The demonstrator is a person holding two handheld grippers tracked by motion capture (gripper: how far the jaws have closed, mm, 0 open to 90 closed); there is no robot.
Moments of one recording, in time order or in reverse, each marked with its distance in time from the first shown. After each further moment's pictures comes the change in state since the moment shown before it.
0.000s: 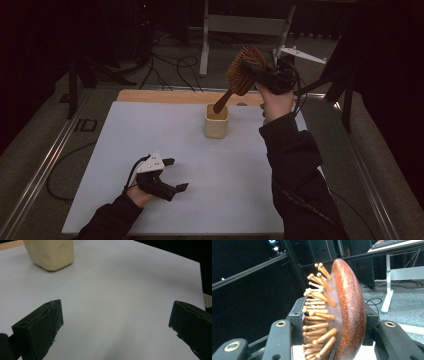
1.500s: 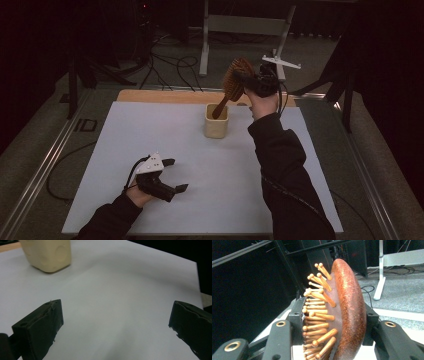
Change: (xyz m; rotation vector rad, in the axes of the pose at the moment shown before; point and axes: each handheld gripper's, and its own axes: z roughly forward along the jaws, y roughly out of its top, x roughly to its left) left arm 0.002 -0.003 0.001 -0.004 -0.032 0.014; right arm -0.034 -0.040 0.057 0.091 -0.060 0.019
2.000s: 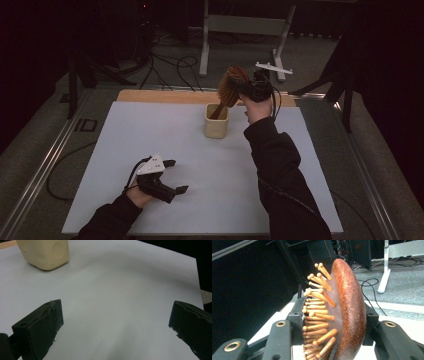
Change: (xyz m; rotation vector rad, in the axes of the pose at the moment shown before) left arm -0.001 -0.001 0.000 0.001 0.009 0.014; right arm -0.004 -0.020 0.017 0.043 0.017 0.015
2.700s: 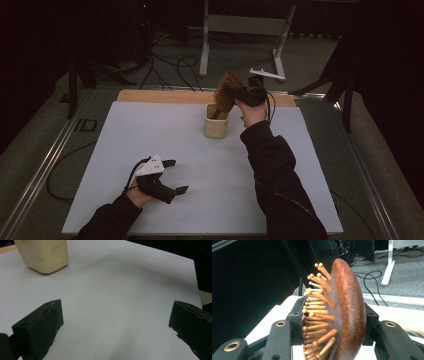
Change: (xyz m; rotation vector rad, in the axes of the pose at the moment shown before) left arm -0.001 -0.001 0.000 -0.016 -0.010 0.016; right arm -0.005 -0.020 0.017 0.045 0.014 0.015
